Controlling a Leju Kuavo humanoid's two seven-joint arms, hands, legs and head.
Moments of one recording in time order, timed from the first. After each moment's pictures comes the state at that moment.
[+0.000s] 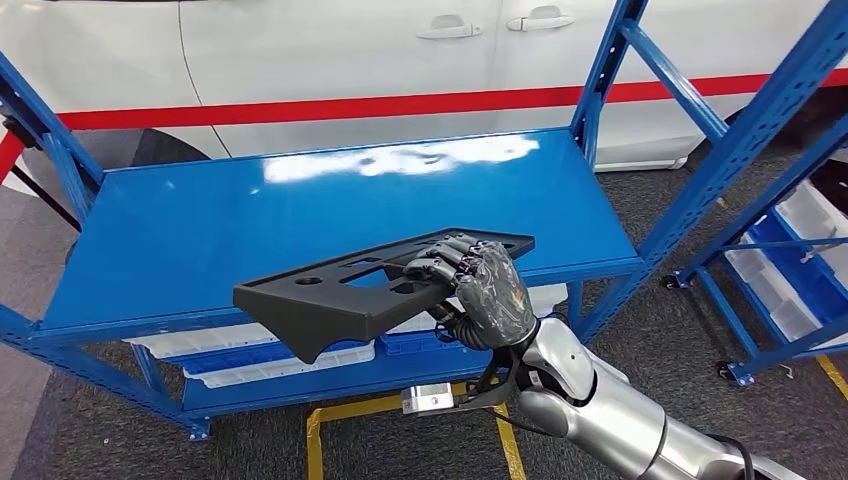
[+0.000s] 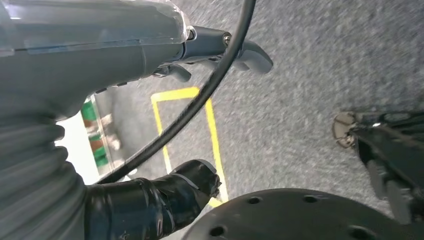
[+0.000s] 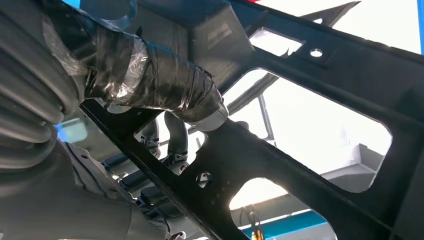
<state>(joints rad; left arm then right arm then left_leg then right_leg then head) -0.04 -0.17 1.12 -0.20 -1.30 -0.05 -0.02 -0.33 -0.41 0.54 -1.68 0.85 -0.40 -0.23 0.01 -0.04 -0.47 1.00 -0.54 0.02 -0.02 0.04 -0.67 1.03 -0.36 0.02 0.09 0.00</state>
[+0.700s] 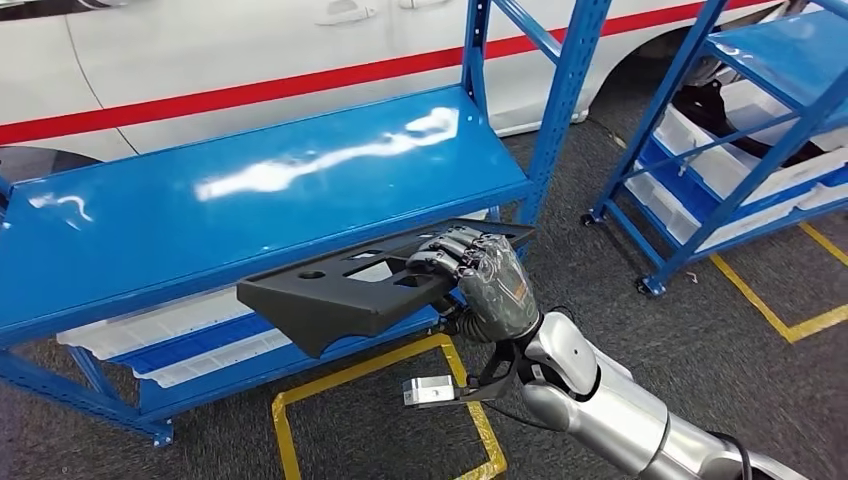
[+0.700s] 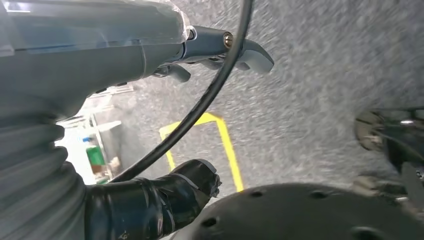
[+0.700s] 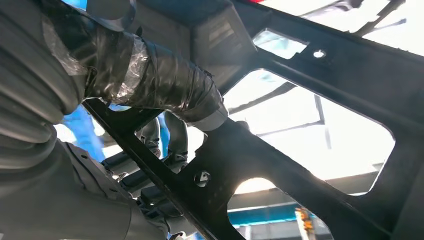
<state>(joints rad) -0.05 -0.18 1.12 -0.20 -1.30 -0.05 -0.02 -0.33 -0.41 0.51 -1.68 0.87 -0.37 -0.22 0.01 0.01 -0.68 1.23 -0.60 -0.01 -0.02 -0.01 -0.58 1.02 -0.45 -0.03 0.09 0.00</state>
